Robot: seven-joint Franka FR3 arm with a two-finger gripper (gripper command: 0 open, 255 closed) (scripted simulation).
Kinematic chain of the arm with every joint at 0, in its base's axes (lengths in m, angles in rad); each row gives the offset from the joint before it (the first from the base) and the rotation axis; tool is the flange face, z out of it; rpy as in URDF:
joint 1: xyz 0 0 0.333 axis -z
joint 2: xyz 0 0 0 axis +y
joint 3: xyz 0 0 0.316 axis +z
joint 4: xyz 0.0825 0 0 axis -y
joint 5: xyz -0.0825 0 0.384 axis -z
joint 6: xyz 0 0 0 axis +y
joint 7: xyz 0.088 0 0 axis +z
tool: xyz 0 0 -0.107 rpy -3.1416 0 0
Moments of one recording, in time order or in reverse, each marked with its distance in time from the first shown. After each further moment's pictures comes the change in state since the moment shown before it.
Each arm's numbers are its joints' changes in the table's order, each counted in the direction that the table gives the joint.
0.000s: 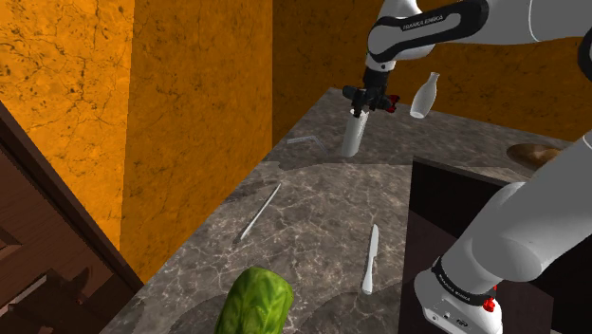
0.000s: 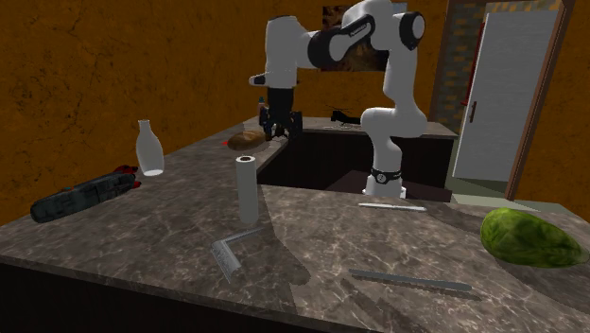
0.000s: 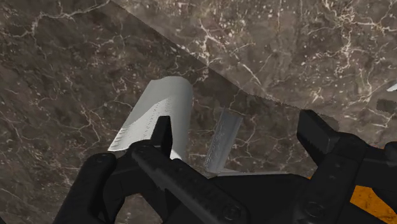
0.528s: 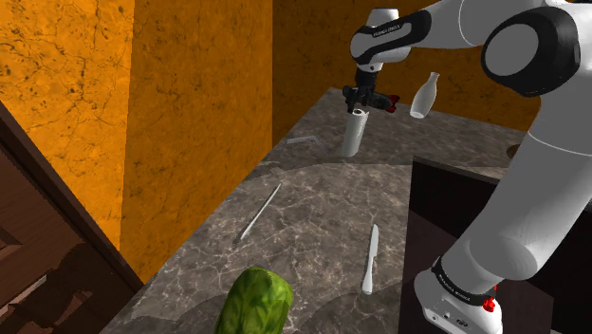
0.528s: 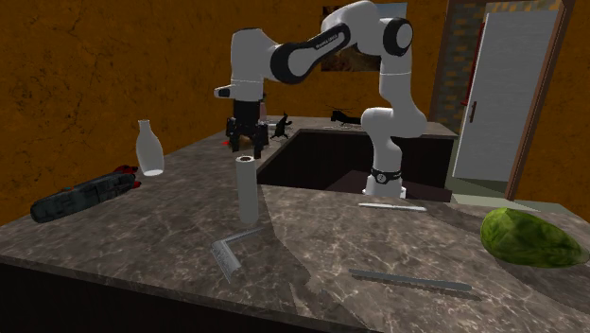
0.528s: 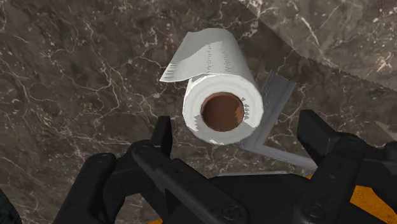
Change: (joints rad) arm 0.046 0.310 -0.051 0.260 -0.106 -0.055 0.186
